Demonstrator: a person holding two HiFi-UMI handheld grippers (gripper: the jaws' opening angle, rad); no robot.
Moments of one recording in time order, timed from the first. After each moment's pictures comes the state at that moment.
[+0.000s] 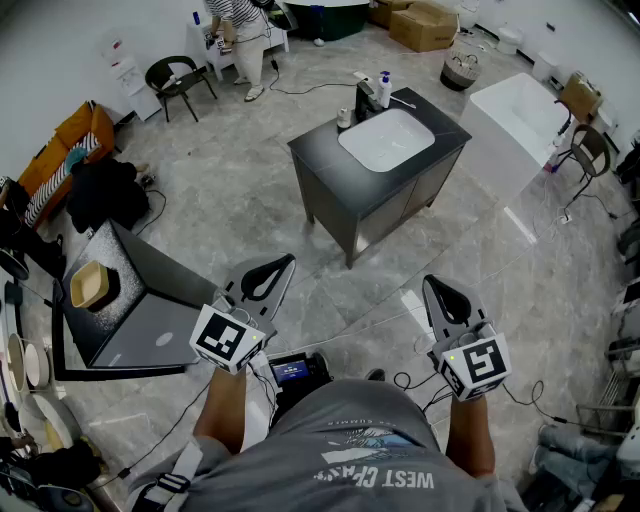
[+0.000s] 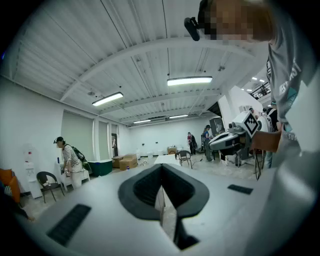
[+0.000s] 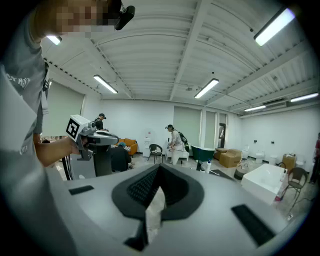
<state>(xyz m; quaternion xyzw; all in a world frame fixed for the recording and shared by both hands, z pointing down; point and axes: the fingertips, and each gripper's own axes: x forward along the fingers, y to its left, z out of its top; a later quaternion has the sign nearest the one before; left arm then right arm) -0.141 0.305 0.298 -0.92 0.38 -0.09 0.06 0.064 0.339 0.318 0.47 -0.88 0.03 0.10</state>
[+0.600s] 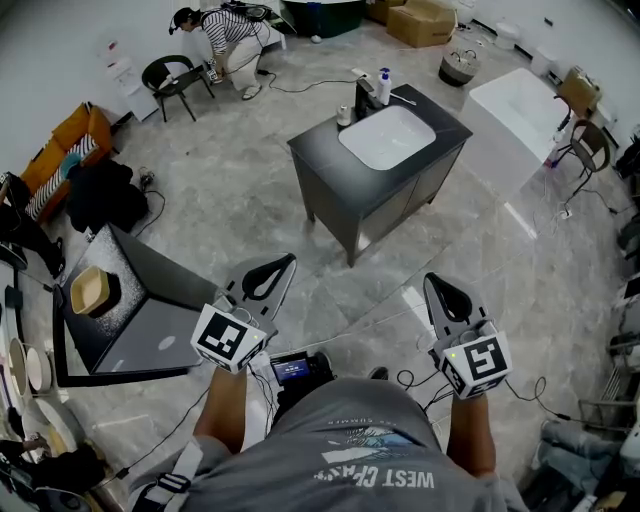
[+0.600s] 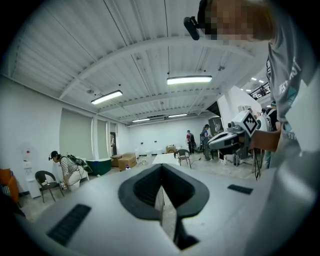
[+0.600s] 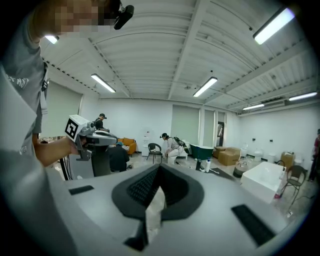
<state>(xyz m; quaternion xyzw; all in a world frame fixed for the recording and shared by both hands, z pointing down) -0.150 0.294 0.304 -0.92 0.37 -0.09 0.06 0.055 0.327 0.320 0.48 -0.87 0.03 0.10</state>
